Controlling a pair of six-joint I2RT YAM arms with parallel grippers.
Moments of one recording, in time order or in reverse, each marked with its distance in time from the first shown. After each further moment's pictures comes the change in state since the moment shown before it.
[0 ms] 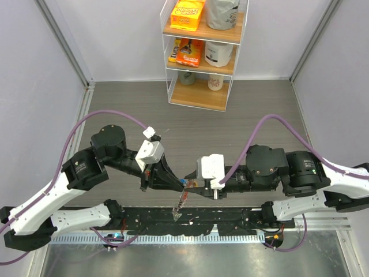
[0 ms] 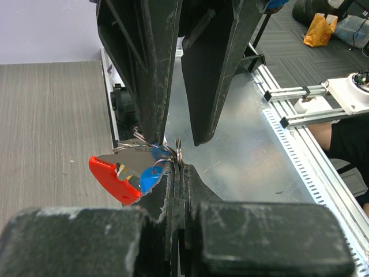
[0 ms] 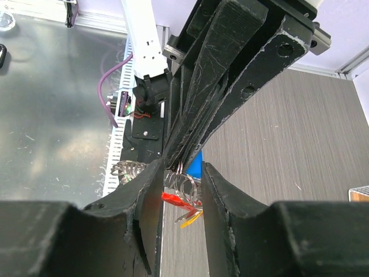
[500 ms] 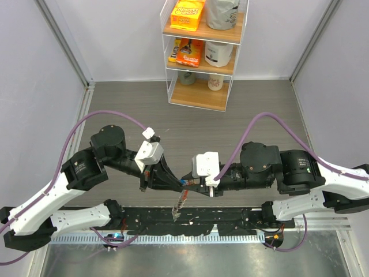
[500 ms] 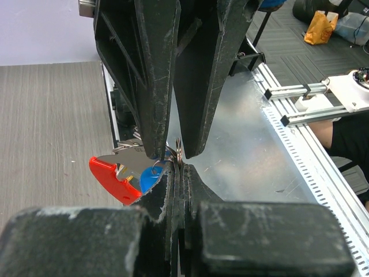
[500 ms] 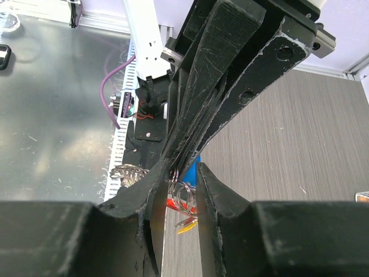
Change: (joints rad) left arm 0.000 -0.004 0.000 -0.006 0.005 0.009; right arm -0.043 0.026 0.000 0.016 -0.056 0.001
